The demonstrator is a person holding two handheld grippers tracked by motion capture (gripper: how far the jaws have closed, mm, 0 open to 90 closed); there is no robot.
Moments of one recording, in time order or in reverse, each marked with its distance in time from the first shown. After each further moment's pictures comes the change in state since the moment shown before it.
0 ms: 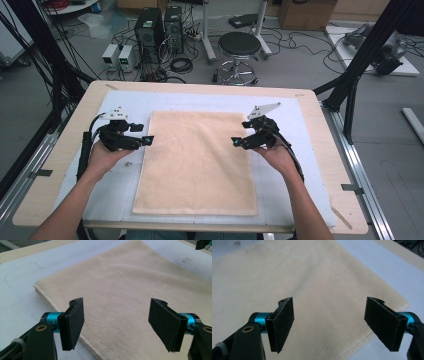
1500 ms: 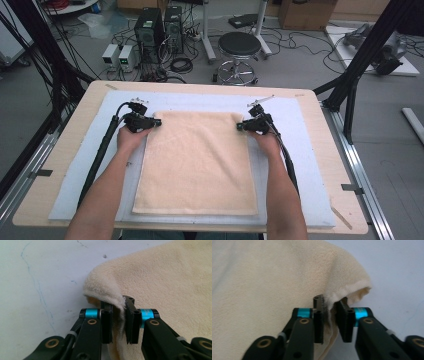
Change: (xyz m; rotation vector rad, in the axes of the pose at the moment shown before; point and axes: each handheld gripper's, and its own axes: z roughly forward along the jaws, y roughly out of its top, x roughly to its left) left arm 0.059 -0.001 0.096 0.118 0.172 -0.180; right arm -0.077 -0.028 0.073 0.098 -0.052 0.272
